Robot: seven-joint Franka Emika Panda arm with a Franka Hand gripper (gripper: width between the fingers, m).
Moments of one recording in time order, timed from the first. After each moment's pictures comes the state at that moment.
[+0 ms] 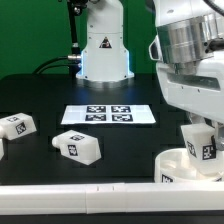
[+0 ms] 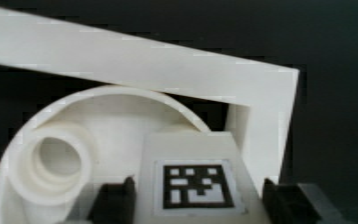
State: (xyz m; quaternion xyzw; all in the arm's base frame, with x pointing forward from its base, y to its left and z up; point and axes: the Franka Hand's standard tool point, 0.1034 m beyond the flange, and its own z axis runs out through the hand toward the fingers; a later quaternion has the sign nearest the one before) arm 0.636 0.106 0.070 -0.76 0.64 0.01 0.13
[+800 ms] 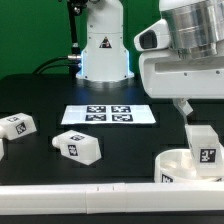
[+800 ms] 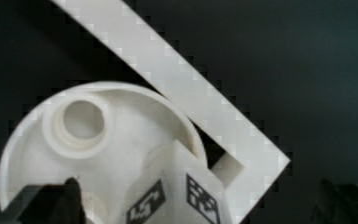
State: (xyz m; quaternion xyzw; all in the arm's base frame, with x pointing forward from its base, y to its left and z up) arm 0.624 0.116 0.089 -0.92 0.37 0.02 0.13
